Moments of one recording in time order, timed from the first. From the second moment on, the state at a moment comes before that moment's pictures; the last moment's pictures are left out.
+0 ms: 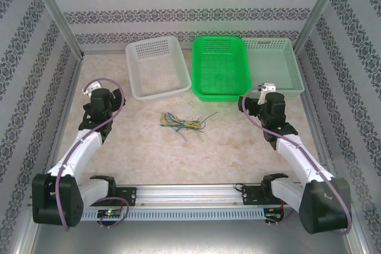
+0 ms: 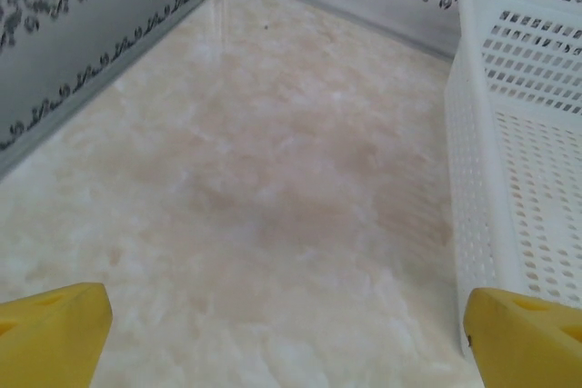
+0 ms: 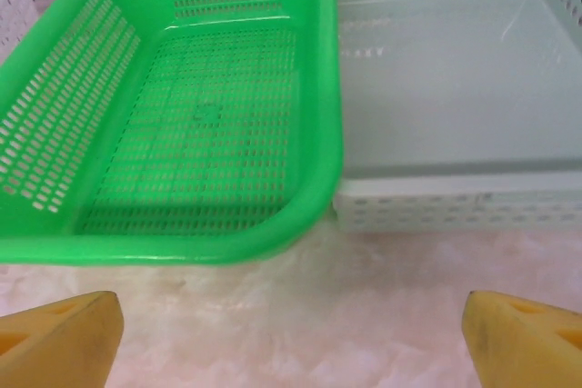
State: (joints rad) left arm -0.02 1.09 0.65 -0.13 -0.34 -0.44; right arm 0.11 1.03 0.55 -0.01 0.00 0.20
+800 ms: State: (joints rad) left arm -0.58 1.22 0.79 -0.33 -0.17 -0.40; right arm 0.51 1.42 0.86 -0.38 -0.07 0.59
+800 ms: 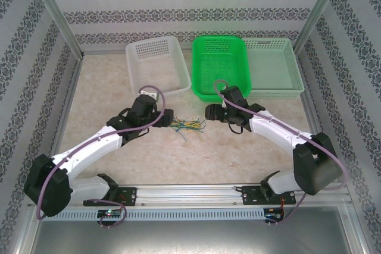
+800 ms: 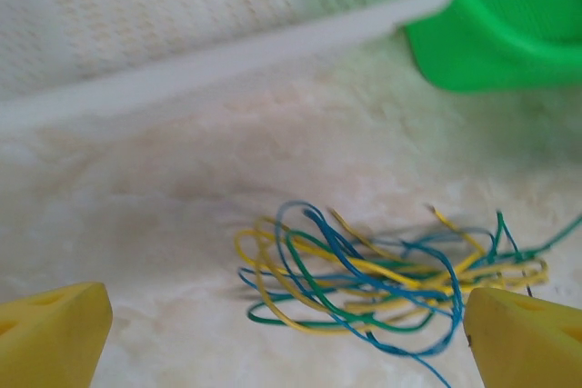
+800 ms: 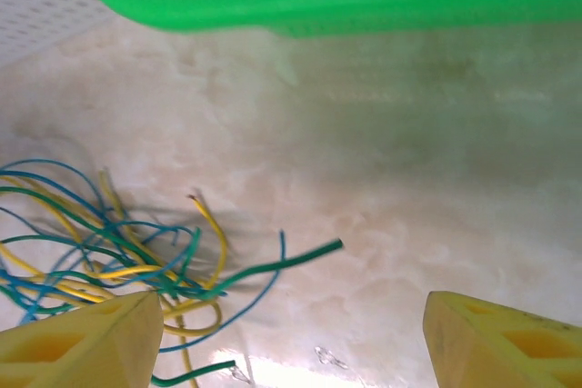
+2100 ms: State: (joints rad) left arm -0.64 1.35 0.82 -0.27 -0.05 -0.35; right arm 0.81 1.08 0.62 -0.11 0.58 0.49
